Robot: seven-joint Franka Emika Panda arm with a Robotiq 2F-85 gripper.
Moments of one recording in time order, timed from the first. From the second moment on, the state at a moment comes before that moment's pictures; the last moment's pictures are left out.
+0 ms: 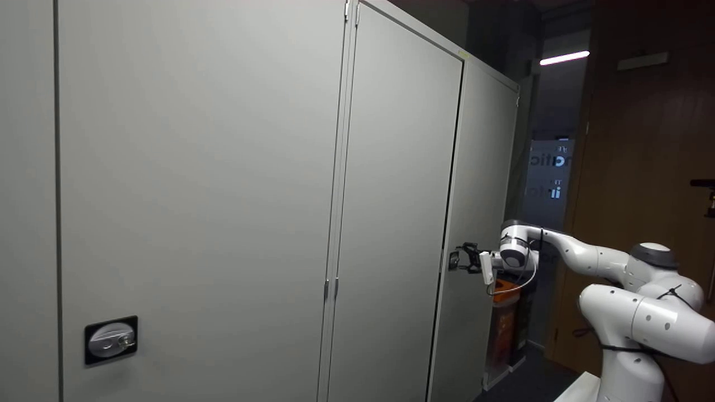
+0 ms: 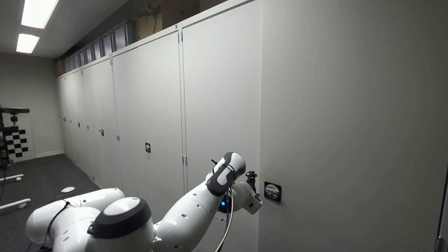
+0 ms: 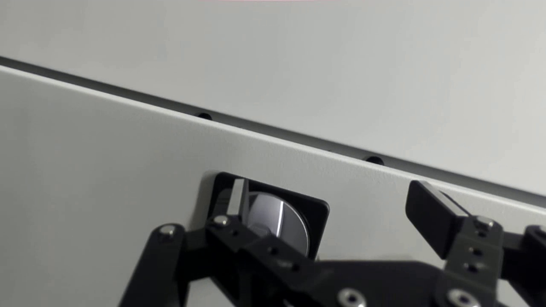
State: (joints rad) arm 1.46 -1.46 -1.52 -2.18 0.82 3.46 -0.88
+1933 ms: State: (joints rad) arm 1.25 -0.70 -1.54 -2.47 -0.11 3.45 -0.40
